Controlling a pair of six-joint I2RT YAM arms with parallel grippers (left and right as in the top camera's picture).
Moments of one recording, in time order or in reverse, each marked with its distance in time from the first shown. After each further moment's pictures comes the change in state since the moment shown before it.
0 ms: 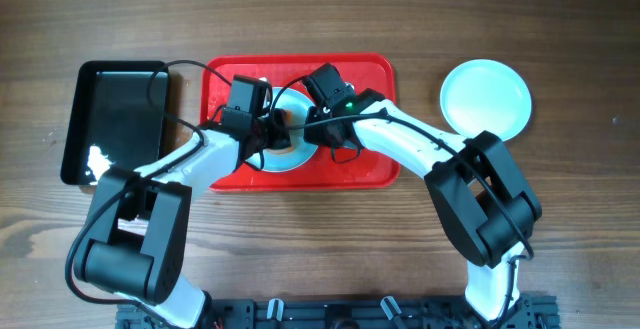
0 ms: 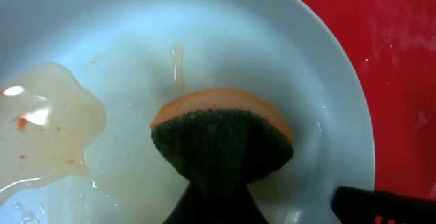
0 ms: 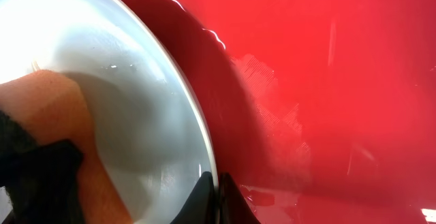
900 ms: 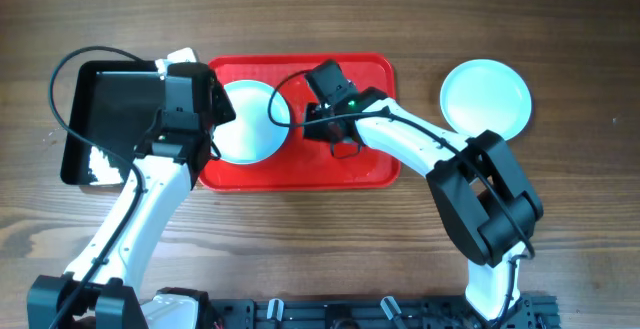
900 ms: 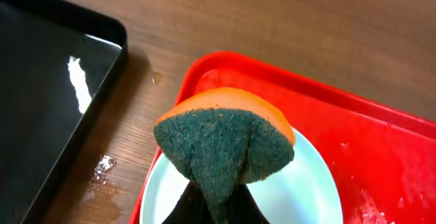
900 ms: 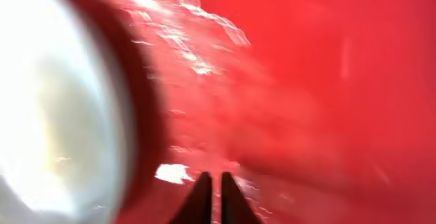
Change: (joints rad) left arm 0.161 -0.364 -0.005 -0.100 -0.369 0.076; right arm -0.013 -0.002 0.001 0.085 -0.067 -0.077
